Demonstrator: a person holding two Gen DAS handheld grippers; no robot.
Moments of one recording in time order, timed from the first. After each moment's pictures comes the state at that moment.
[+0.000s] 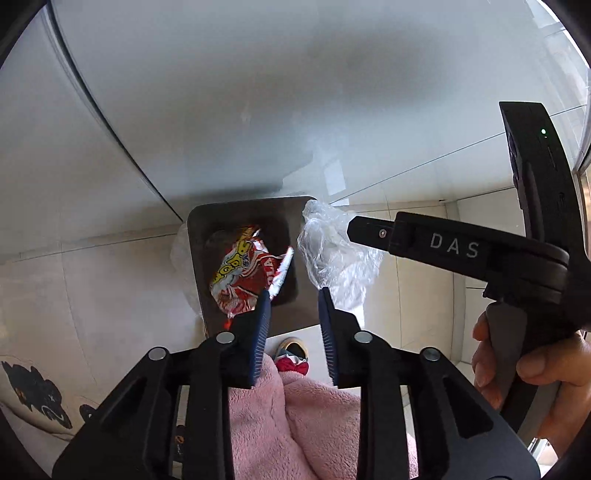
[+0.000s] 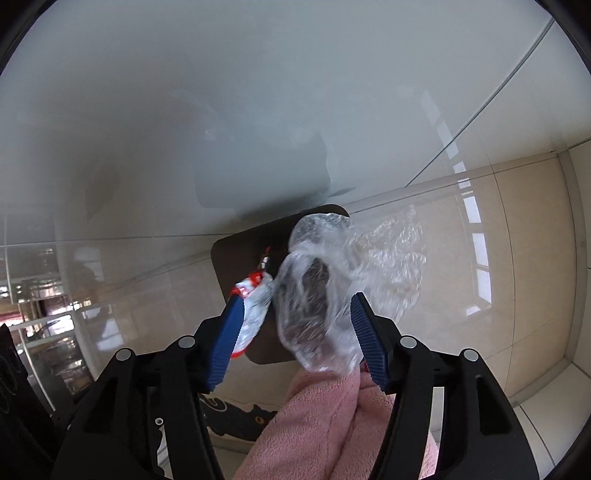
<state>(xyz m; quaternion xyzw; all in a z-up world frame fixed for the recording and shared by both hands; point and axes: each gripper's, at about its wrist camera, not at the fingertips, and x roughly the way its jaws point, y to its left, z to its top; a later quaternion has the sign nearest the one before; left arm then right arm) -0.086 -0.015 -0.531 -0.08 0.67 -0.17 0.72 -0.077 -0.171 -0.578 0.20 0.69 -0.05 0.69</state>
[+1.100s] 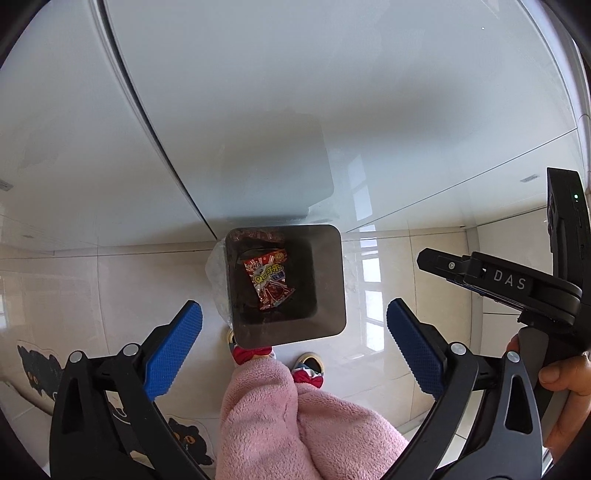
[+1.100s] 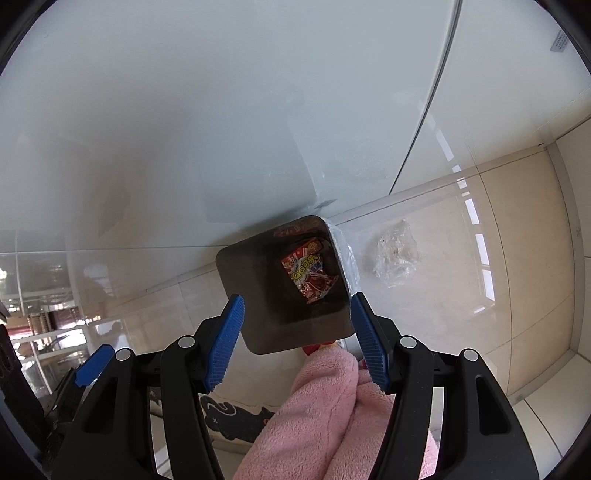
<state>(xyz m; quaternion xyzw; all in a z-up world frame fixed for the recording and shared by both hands) -0.086 -0.005 -0.488 -0.06 0.65 -0.10 0.75 -0.100 -0.206 -0.539 0.22 0.66 -0.06 0.71</state>
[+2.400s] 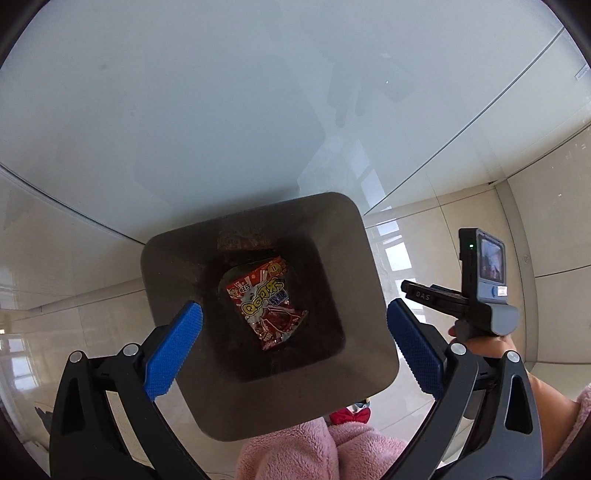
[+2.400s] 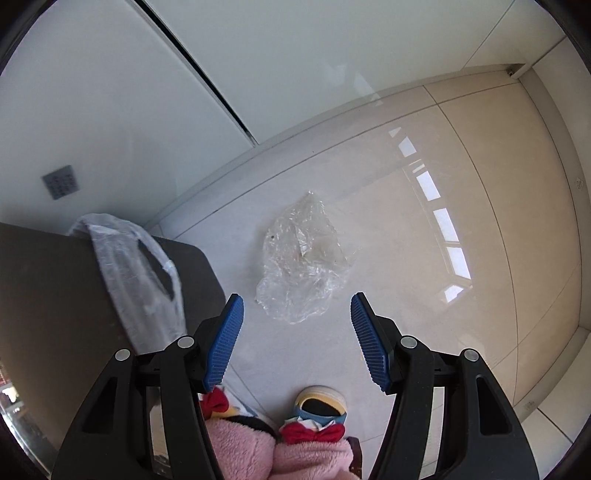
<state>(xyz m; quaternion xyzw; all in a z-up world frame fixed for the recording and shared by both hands) -0.075 -0.075 -0.675 0.04 0.62 -0.14 0.77 -0.152 -0.332 -0.866 0.21 0.68 -0.18 0.68</state>
